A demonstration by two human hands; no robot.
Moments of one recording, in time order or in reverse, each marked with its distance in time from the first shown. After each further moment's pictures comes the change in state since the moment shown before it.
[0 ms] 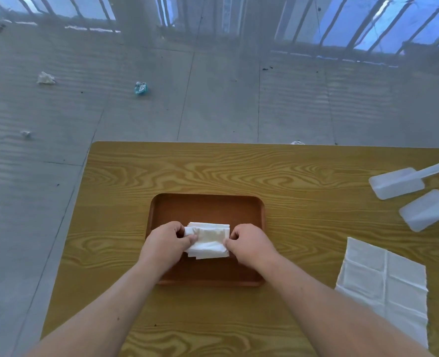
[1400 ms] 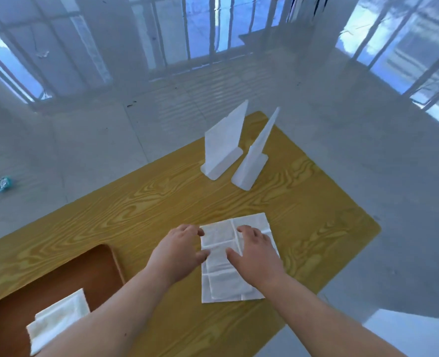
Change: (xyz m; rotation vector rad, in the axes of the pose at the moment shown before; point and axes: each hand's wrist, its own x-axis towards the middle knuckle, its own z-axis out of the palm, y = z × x) left_hand -0.090 0.298 0.200 0.564 -0.301 0.759; right_hand -0.140 0.301 -0.109 0.289 0.496 0.188
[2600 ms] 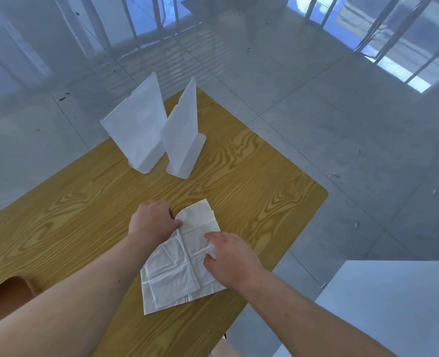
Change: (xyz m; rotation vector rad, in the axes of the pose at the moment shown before) left_hand 0.116 0.089 0.050 0.184 -0.010 -0.083; right_hand -0.001 0.098 -0.017 0.006 -0.088 -0.001
